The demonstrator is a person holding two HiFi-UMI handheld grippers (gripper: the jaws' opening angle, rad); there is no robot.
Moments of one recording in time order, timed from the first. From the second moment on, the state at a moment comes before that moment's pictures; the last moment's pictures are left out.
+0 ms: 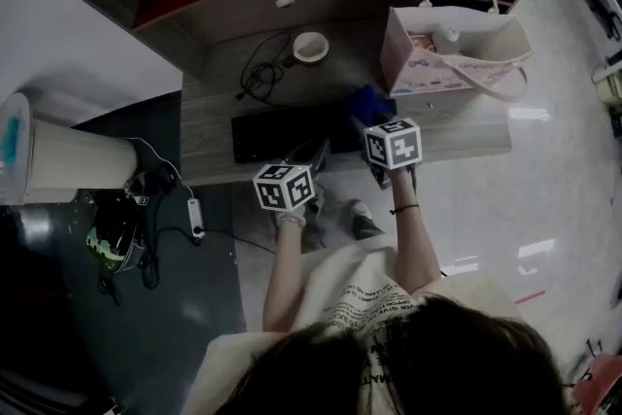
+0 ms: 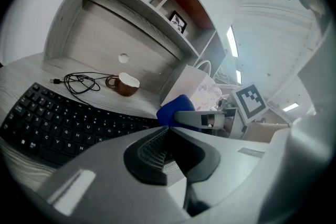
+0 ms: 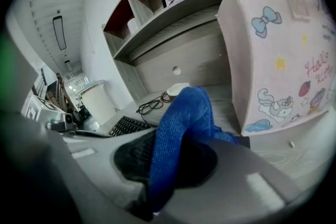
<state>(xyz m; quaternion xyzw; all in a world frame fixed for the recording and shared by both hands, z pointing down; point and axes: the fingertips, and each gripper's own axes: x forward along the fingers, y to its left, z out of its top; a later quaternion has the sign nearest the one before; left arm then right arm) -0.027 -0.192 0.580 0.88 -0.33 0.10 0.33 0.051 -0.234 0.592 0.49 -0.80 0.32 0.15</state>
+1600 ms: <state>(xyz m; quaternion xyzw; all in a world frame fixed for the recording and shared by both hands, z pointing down) -0.123 -0.212 0.580 0.88 -0.33 0.10 0.34 -0.056 -0.249 0.596 0.48 -0.80 0.32 0.16</state>
